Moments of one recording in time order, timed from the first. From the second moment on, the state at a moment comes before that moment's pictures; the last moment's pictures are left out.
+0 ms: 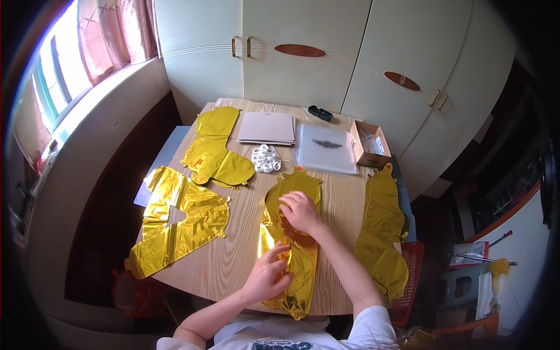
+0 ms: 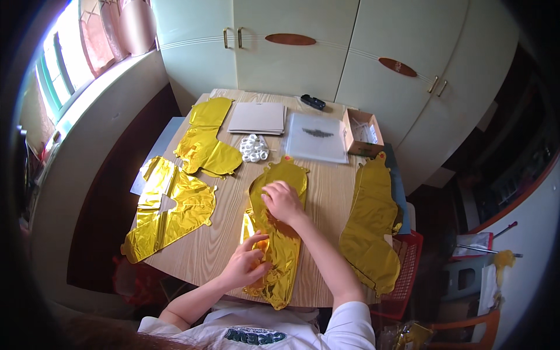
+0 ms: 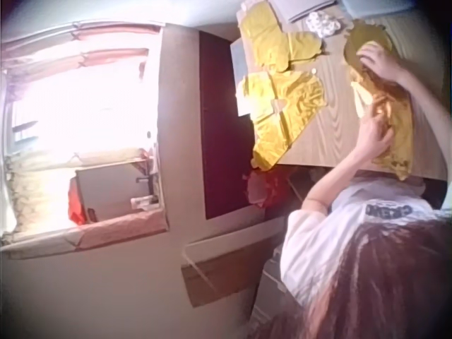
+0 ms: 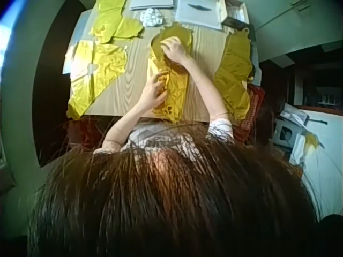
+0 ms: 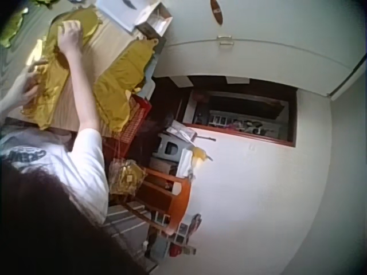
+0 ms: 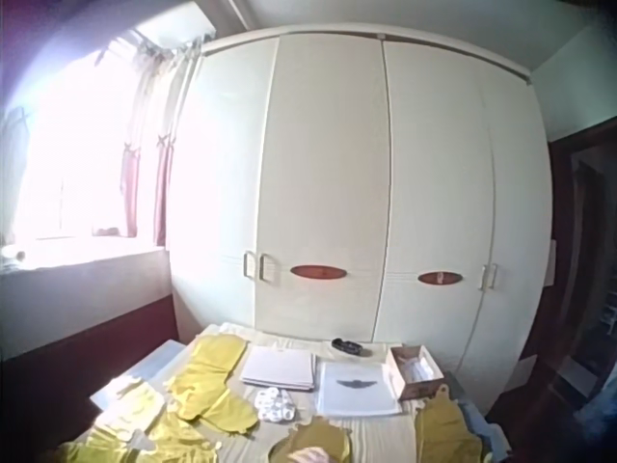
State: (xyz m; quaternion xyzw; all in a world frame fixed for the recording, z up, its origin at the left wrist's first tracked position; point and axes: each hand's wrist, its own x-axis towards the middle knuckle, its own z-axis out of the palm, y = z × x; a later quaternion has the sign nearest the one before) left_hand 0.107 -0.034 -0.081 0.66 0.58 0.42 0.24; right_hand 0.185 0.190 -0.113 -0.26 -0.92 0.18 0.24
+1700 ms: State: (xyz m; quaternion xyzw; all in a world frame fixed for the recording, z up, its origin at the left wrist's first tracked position) left_hand 0.001 0.084 -0.112 0.80 0.59 0.03 0.07; right_hand 0.280 0.100 -0.132 -0.23 -0.91 0.17 0.29
